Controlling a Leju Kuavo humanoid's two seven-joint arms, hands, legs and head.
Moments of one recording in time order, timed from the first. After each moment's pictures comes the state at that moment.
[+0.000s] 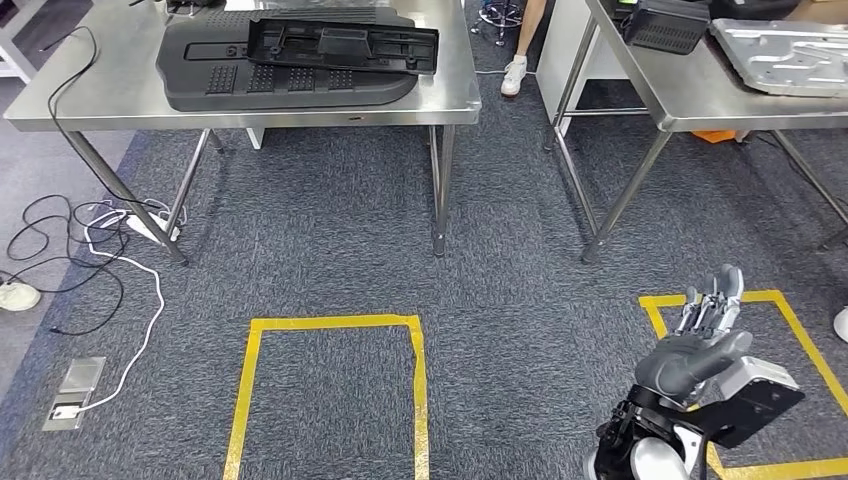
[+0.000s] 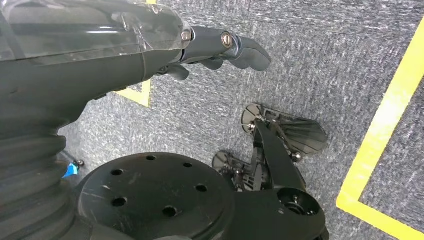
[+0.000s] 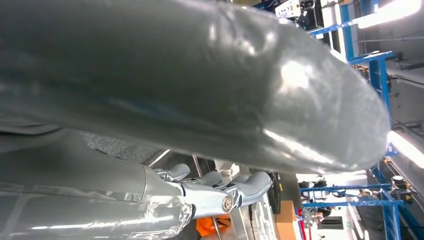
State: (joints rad) left arm -0.10 -0.05 -0.93 -0.19 1.23 0.23 -0.23; right arm 0.17 -0.03 0.09 -1.94 -0.42 -0.63 -0.44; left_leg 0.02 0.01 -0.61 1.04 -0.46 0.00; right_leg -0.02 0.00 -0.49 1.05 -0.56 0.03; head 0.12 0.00
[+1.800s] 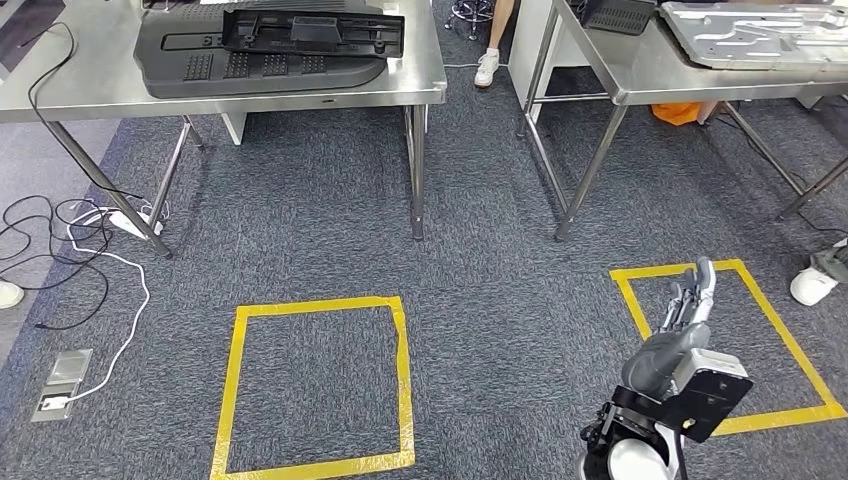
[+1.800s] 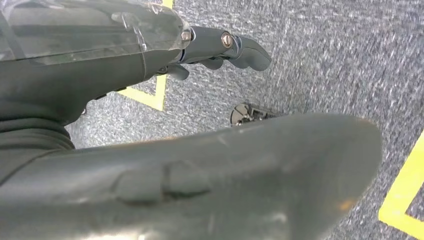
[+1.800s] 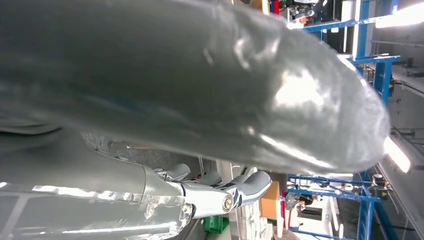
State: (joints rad) left arm -0.10 -0.05 -0.93 -0.19 1.22 0.21 -0.24; right arm 0.22 -0.01 0.09 -1.96 -0.21 -0.67 -0.38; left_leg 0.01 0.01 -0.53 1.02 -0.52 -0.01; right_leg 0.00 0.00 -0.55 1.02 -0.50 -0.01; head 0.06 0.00
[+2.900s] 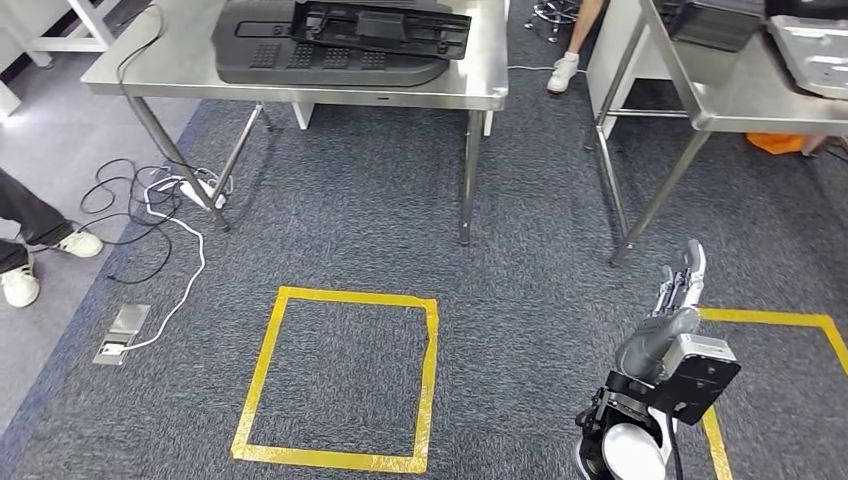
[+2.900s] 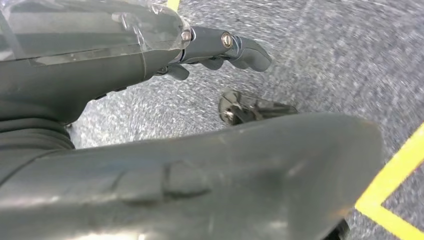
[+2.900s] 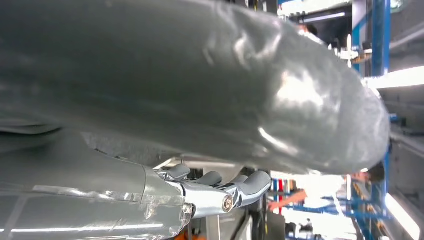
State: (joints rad) left arm -0.10 -0.05 -0.93 -0.19 1.22 0.21 -0.26; right arm 0.17 -0.02 0.11 -1.93 -0.20 -0.64 -0.38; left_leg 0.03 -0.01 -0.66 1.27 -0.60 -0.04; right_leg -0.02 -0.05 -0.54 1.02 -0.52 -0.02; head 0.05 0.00
